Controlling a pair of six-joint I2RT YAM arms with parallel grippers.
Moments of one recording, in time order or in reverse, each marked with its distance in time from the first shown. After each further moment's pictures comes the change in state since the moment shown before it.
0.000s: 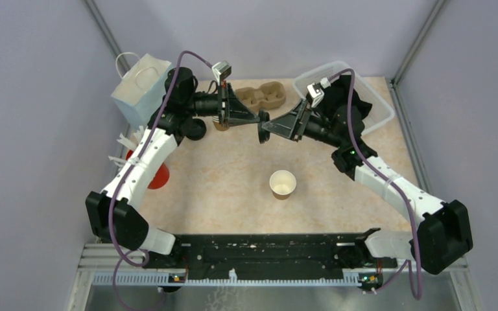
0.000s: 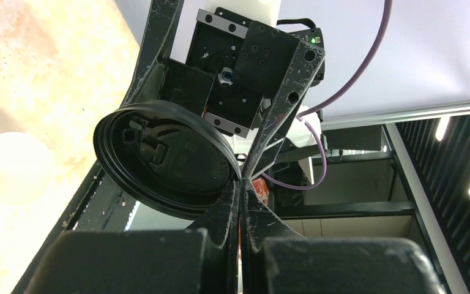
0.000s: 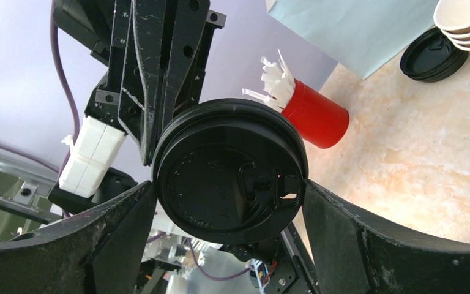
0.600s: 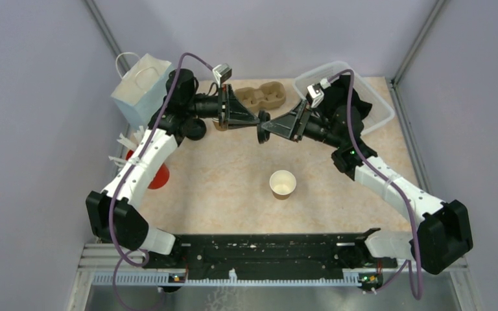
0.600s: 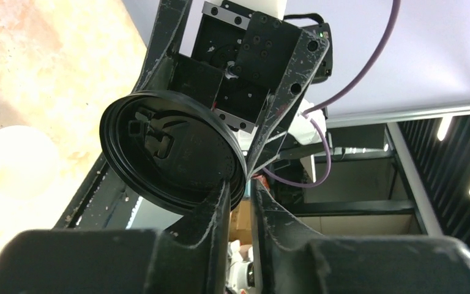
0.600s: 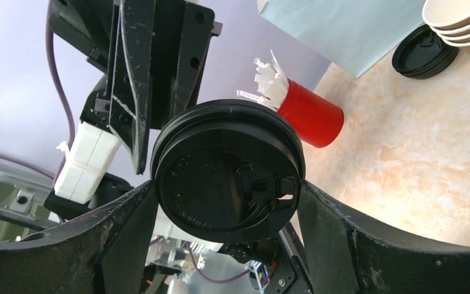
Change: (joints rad) left arm 0.000 -0.003 -0.009 -0.018 0.006 0.026; right arm 0.003 0.000 0.000 -0.019 0.016 -0.001
